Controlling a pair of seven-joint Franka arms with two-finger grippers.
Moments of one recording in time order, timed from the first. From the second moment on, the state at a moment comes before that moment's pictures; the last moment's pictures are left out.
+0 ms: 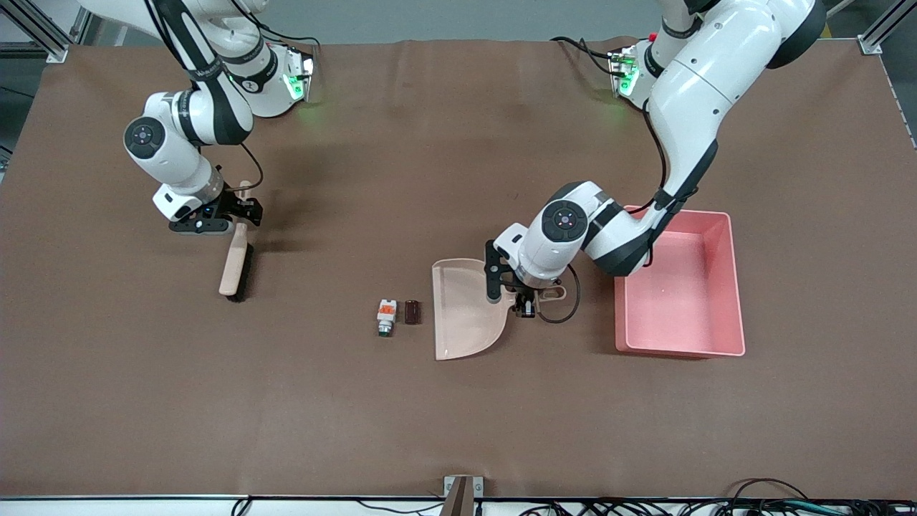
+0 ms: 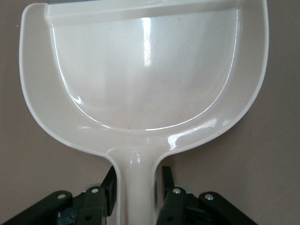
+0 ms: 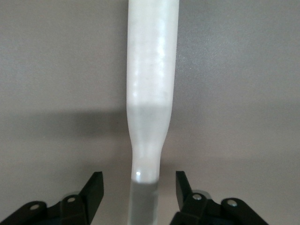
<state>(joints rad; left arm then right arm) -0.17 0.76 -0.50 -1.64 0.44 2.45 0.73 0.02 0.03 0.00 -2.69 -0.01 2.71 0.03</state>
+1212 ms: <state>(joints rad) -0.22 0.76 -0.50 -1.57 0.48 2.31 0.73 0.01 0.03 0.00 -2.63 -0.01 2.64 0.03</state>
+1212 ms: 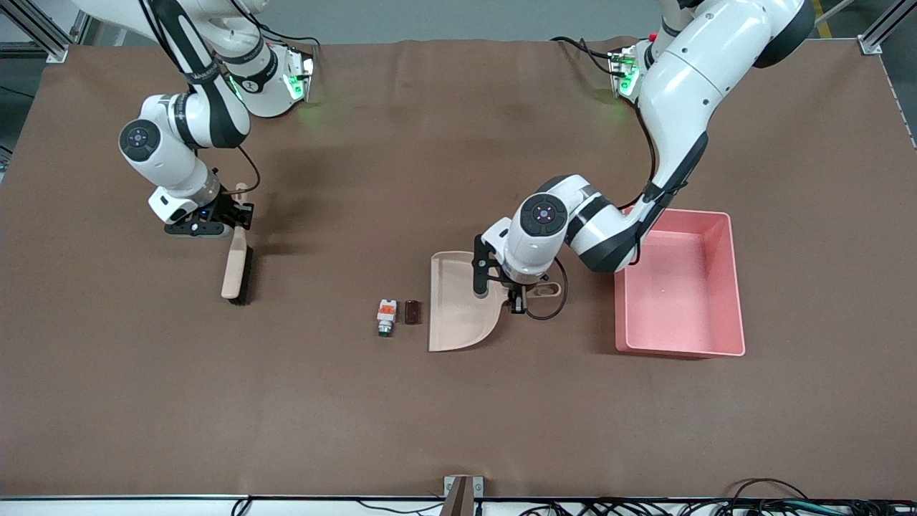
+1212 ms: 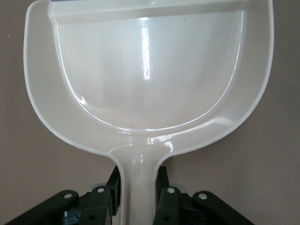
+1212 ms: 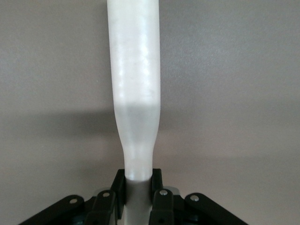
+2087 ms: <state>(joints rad) -0.23 0.77 -0.49 -1.57 0.48 2.30 0.70 0.34 0.29 0.02 -2.11 0.11 2.40 0.31</state>
